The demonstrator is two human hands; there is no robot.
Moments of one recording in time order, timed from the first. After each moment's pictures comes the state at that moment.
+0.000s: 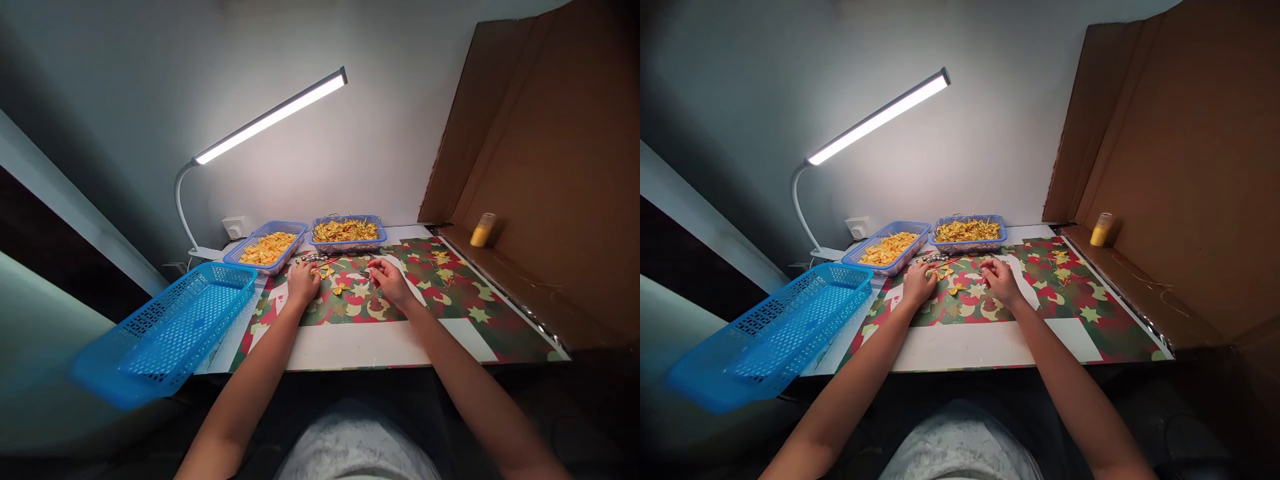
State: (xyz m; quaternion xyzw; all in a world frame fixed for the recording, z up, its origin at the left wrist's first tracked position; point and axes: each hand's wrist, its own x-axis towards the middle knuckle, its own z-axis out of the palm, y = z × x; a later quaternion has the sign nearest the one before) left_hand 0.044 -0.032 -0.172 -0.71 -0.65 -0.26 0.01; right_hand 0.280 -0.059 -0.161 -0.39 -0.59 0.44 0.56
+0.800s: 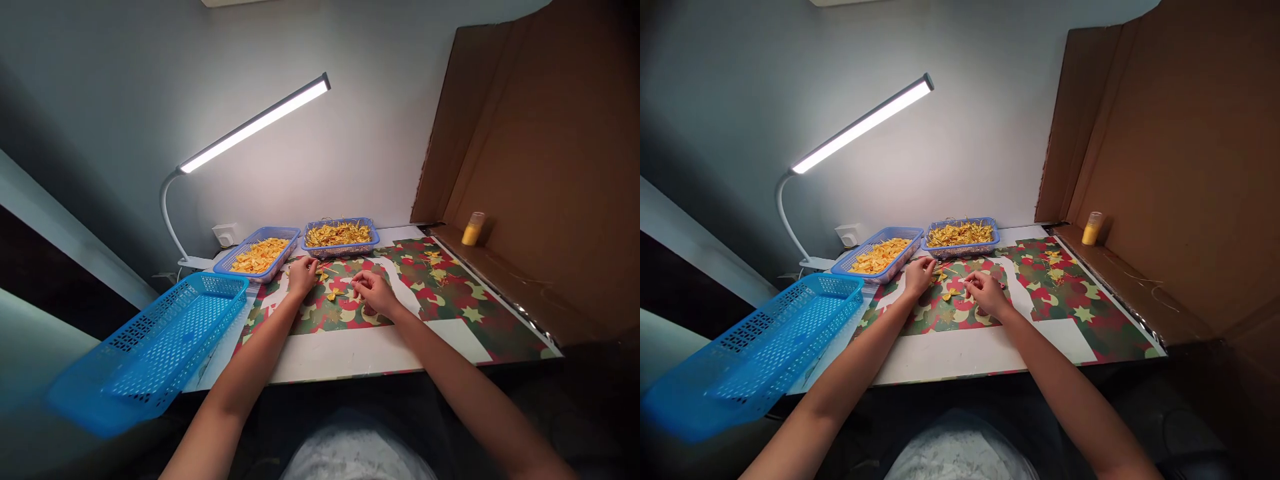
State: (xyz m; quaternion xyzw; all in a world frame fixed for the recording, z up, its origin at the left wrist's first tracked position) left_hand 0.056 0.010 -0.164 -0.69 -0.59 -0.38 -0.20; right_hand 0.267 -0.064 -0.171 -0.42 -0.64 0.43 0.48
